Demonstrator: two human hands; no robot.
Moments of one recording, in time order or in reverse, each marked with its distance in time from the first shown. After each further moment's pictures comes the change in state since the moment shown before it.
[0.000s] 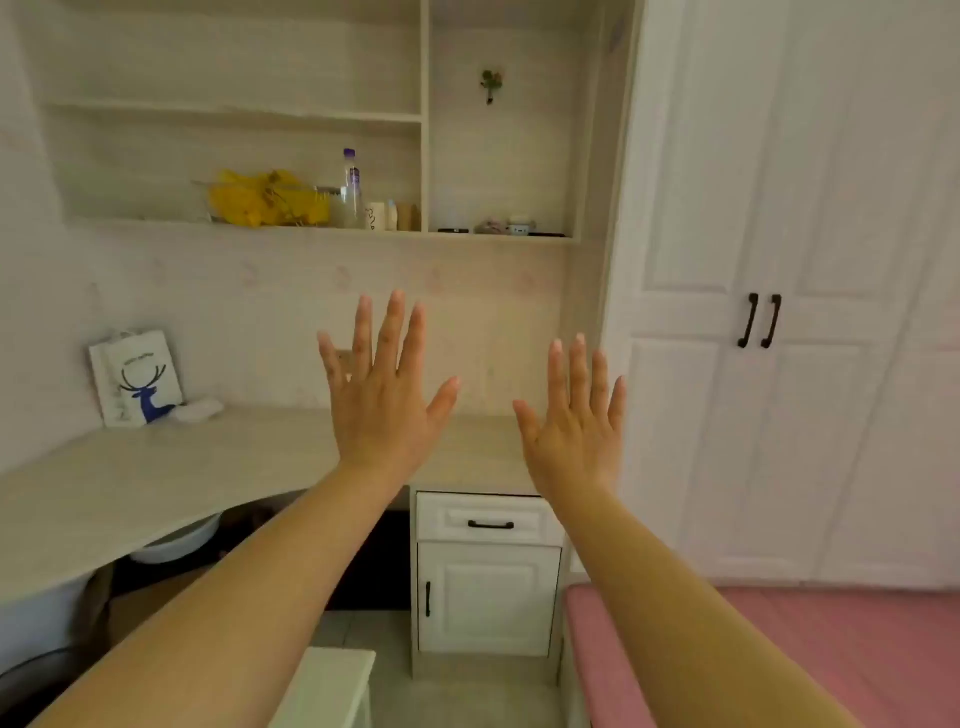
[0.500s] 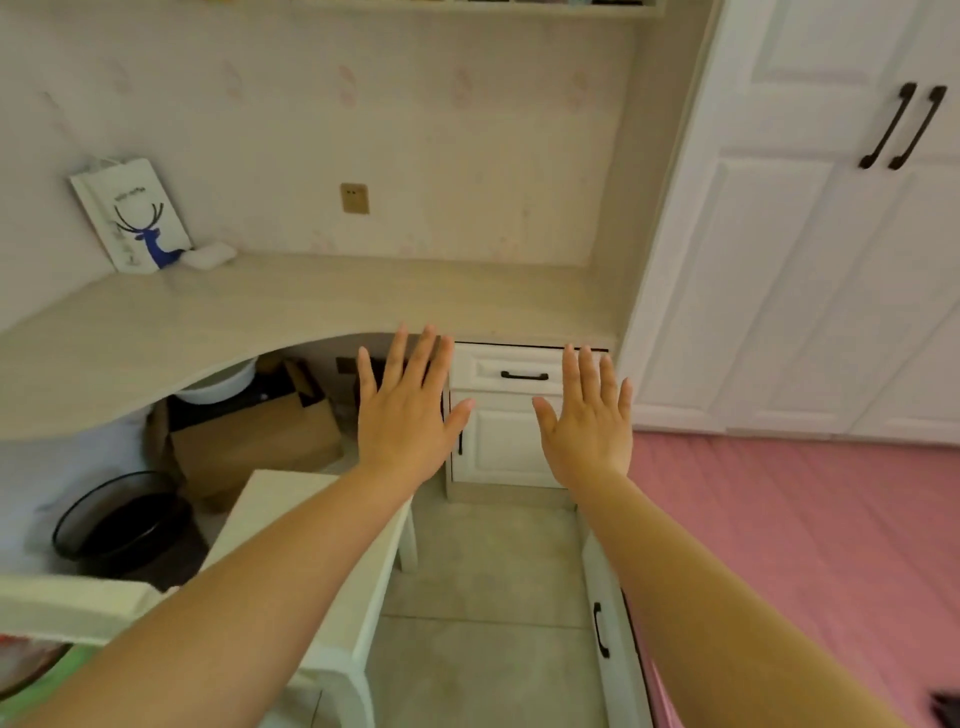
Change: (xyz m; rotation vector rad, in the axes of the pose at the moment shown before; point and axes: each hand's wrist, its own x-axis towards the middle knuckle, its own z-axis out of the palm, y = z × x) left_hand -0.130 -0.054 0.111 0.043 -0.554 0.050; right_hand -0.091 -0.004 0.152 -0.023 -0.446 0.063
